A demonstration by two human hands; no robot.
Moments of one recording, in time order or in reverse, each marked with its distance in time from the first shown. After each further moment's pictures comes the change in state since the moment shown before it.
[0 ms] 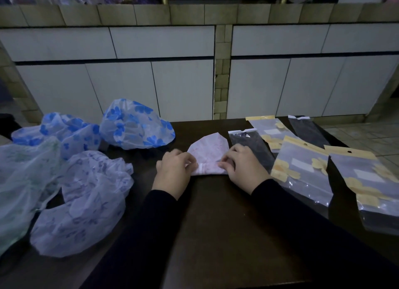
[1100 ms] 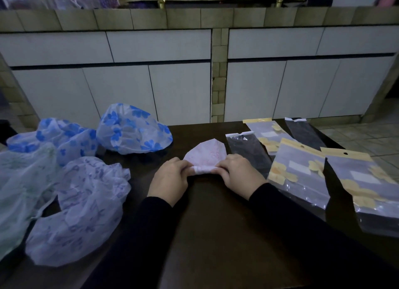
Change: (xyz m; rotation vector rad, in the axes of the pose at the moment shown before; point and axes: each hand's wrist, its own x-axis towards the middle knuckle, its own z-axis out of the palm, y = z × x) left_hand -0.001 -0.007 0.002 -0.025 0.009 0.071; right_hand -0.002 -0.007 -0.006 -0.138 -0.182 -0.045
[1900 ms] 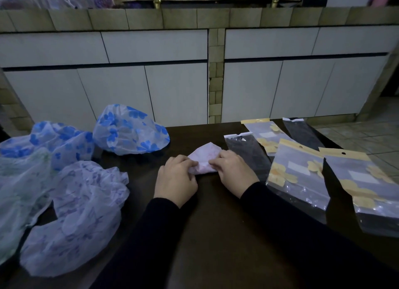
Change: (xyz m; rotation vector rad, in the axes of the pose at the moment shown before) left_hand 0.005 0.011 0.005 0.097 0.037 0.077; right_hand 0.014 -0.003 0.009 -0.019 0.105 -0.080
